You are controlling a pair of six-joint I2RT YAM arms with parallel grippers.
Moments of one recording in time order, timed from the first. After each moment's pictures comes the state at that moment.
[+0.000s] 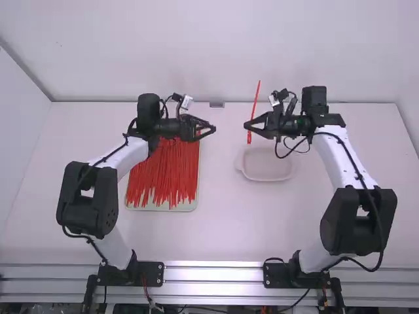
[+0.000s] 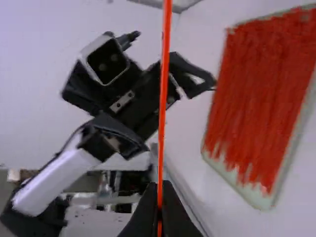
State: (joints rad) left arm -0.13 1.79 1.15 0.23 1.19 -0.37; right arm 0.01 1.69 1.38 -0.71 -1.22 0.34
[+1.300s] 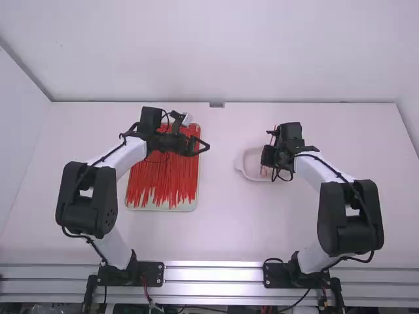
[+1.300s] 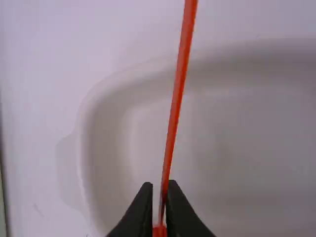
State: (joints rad) left arm -0.11 1.79 1.15 -0.26 0.94 -0.03; right arm 0.11 1.69 0.96 -0.34 -0.24 0.29
